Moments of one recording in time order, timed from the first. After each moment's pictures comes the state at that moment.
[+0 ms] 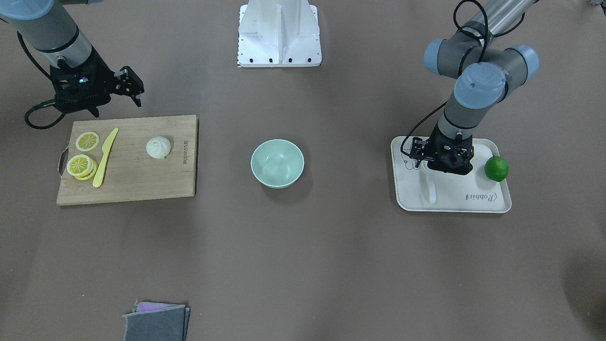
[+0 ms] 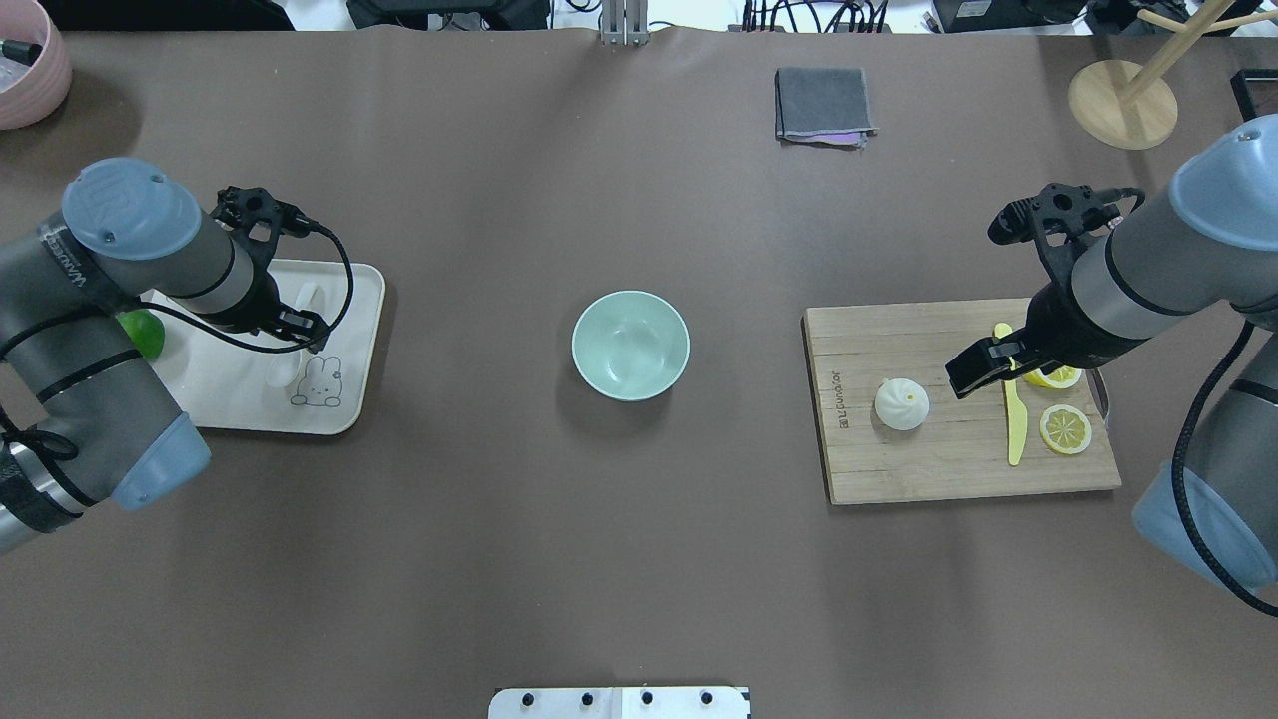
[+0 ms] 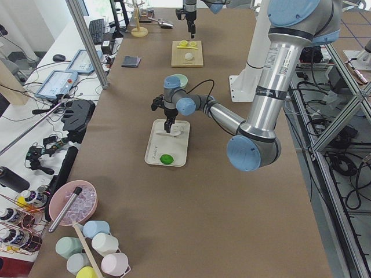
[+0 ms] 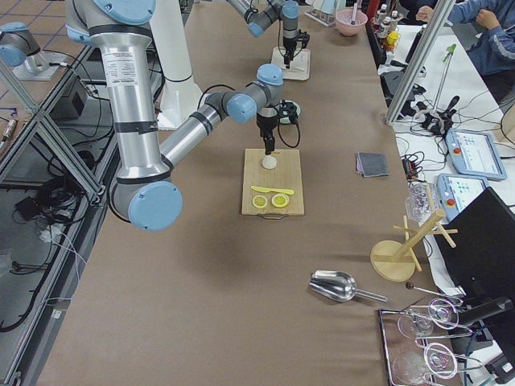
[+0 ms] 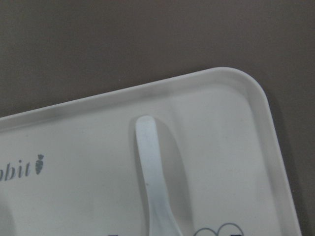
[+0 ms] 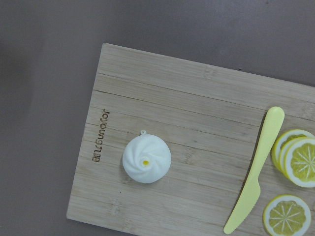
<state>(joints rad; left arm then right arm) -0.77 -1.87 -1.67 -1.80 -1.97 -0.68 0.80 -1.43 2.14 -1.67 2.12 0.68</state>
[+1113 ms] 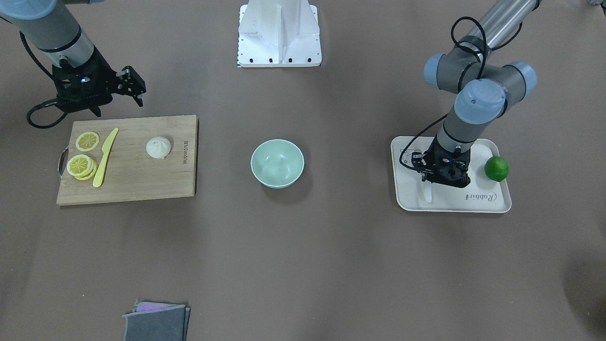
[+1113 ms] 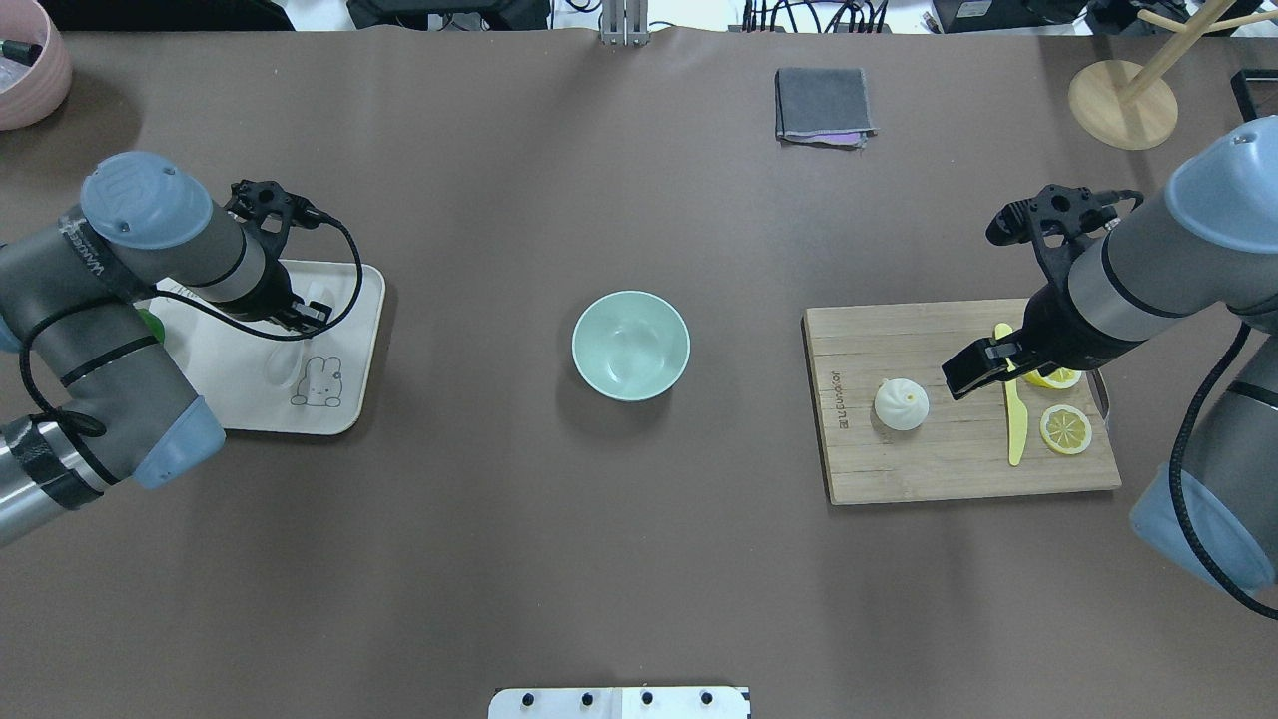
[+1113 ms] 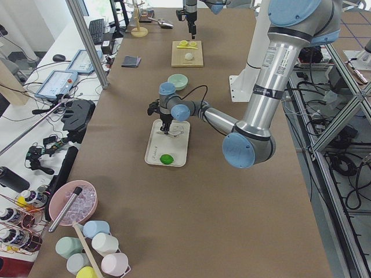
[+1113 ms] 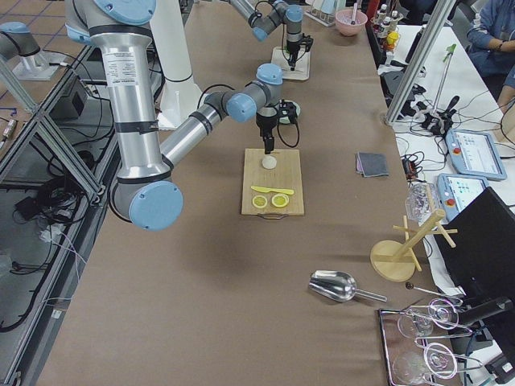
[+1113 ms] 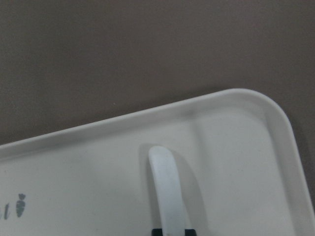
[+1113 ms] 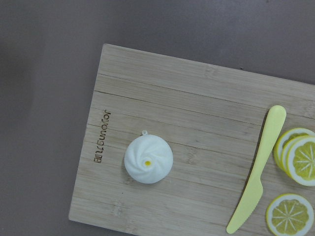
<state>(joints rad) -0.79 -1.90 -1.58 -1.88 -2.01 -0.68 0.79 -1.43 2.14 -1.67 2.11 0.69</state>
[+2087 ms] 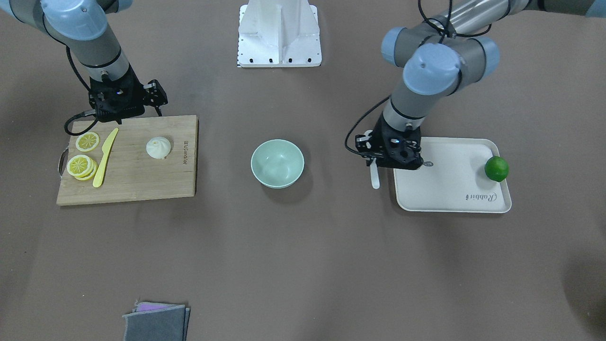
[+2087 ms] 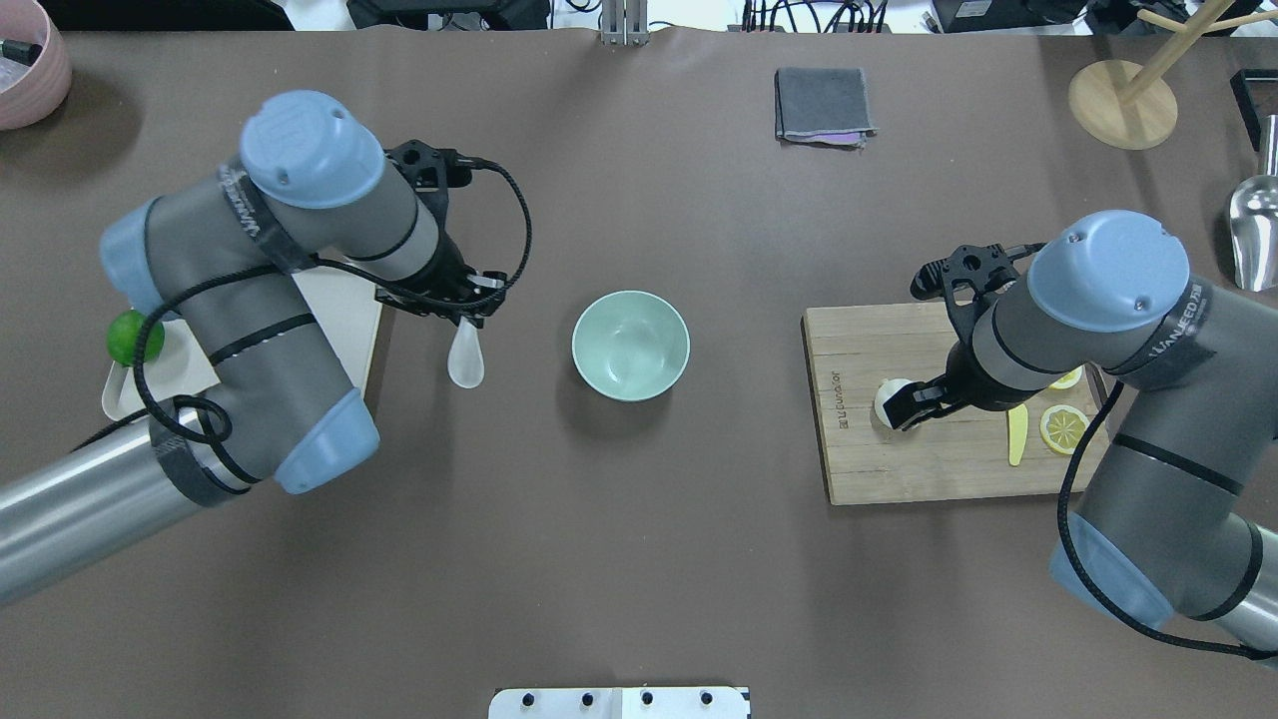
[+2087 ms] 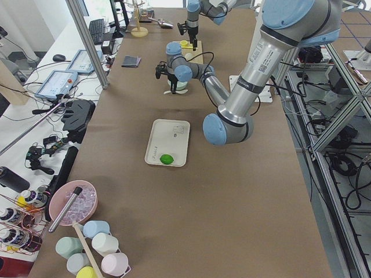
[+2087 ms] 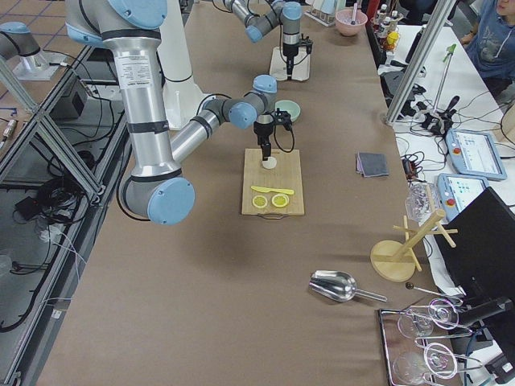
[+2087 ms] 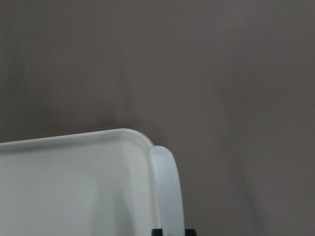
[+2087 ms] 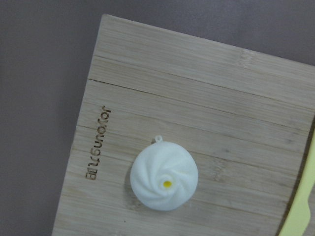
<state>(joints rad) -0.65 -2.22 -1.67 -1.69 -2.00 -1.13 0.65 -1.39 2.00 -1.56 1.98 0.78</state>
